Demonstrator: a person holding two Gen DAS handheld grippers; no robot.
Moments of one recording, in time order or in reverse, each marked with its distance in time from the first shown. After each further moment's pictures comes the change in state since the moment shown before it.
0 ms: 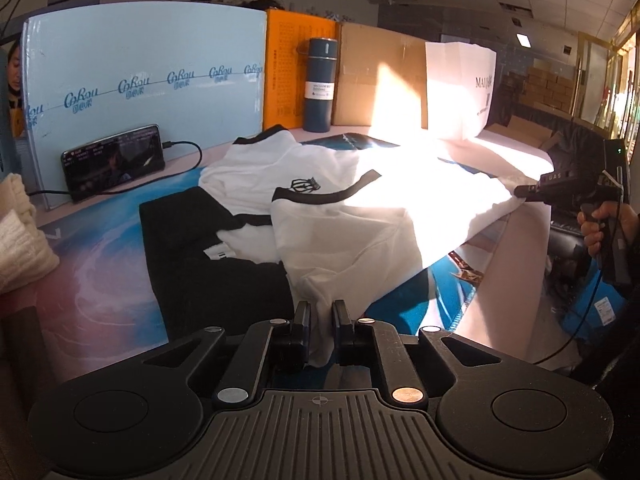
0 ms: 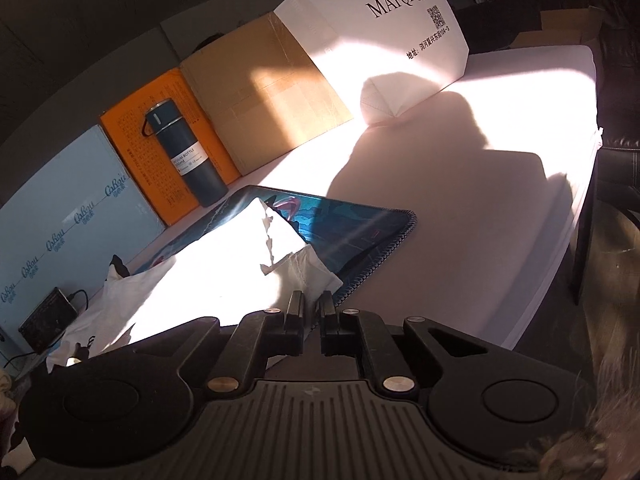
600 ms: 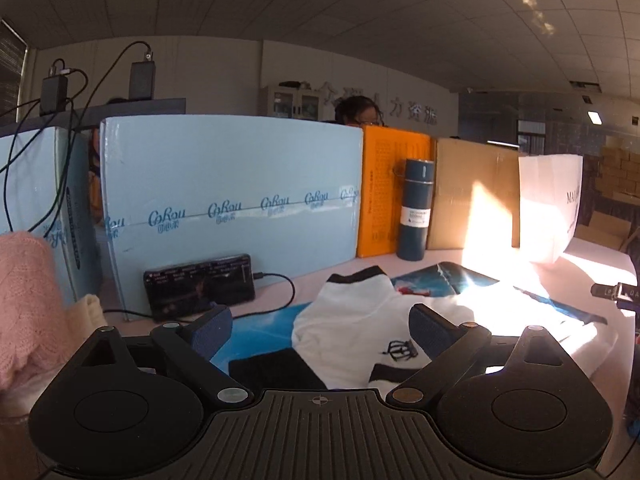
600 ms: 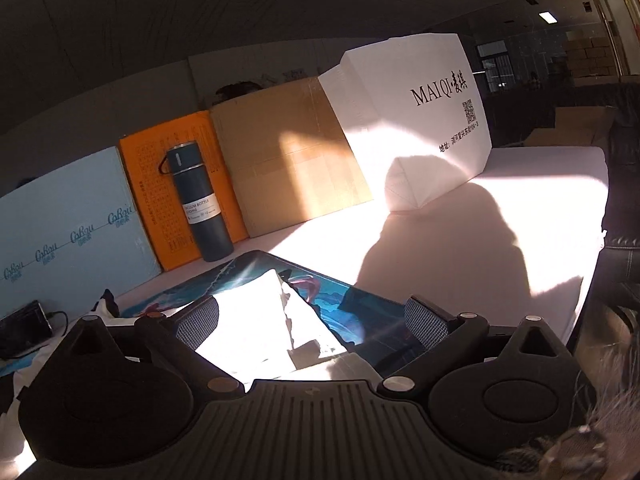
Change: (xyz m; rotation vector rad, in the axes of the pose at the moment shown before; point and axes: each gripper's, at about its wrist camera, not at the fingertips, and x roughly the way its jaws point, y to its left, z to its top) left arm 0.016 0.036 0.108 -0.058 -0.297 0.266; right arm 0.012 0.048 0.027 -0.109 -0.192 0.092
